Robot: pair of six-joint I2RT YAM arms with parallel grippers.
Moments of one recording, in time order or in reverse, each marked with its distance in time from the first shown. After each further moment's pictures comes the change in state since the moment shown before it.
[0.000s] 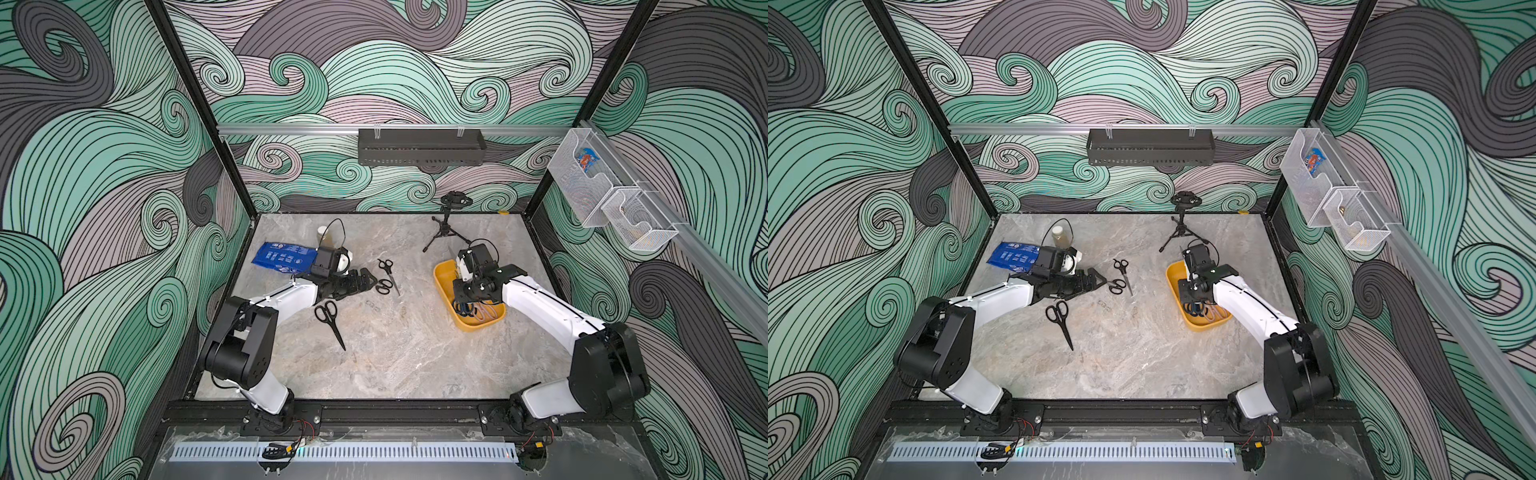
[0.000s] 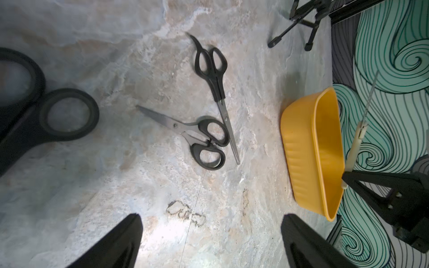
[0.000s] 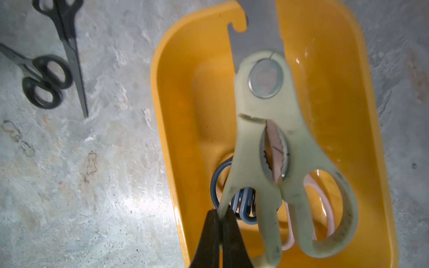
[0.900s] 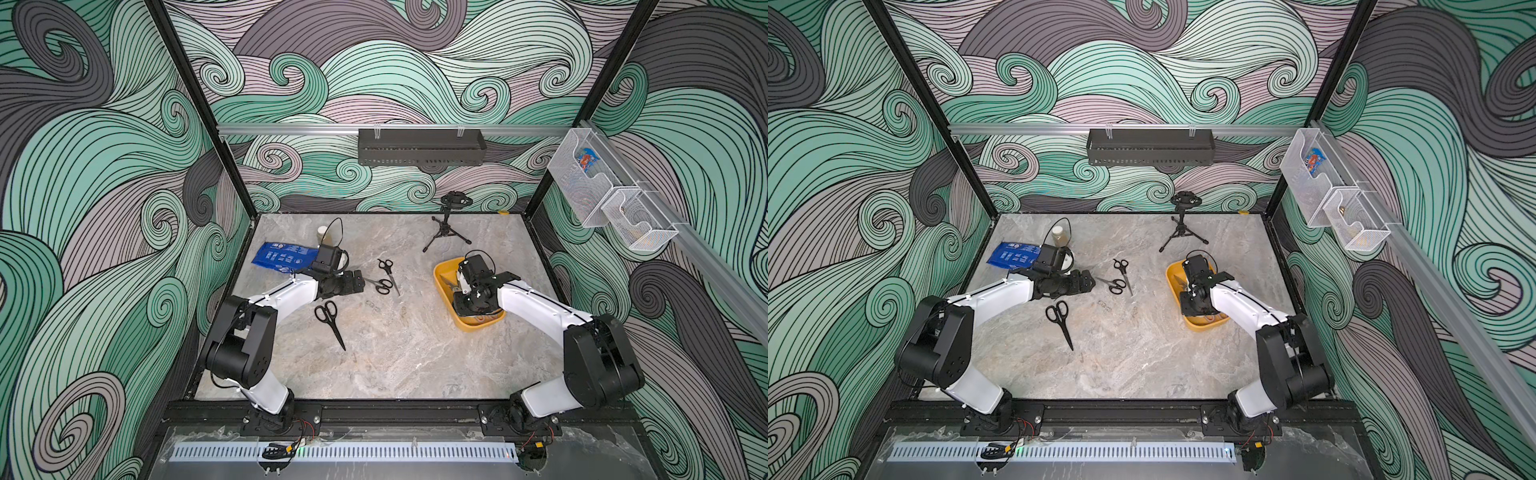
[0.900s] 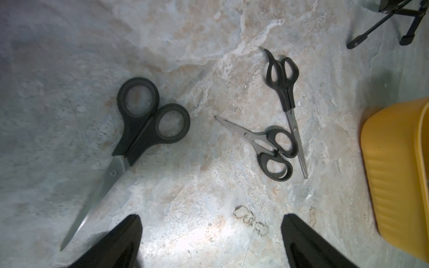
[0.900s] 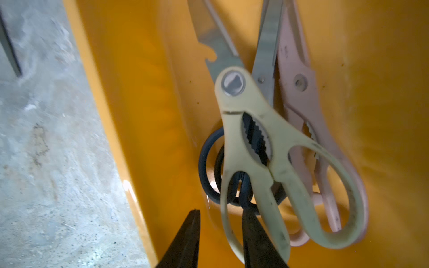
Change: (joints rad) left arm -0.001 0.003 0.075 -0.170 -0.294 0.119; right arm -0.010 0.035 -0.062 0.000 -0.019 0.037
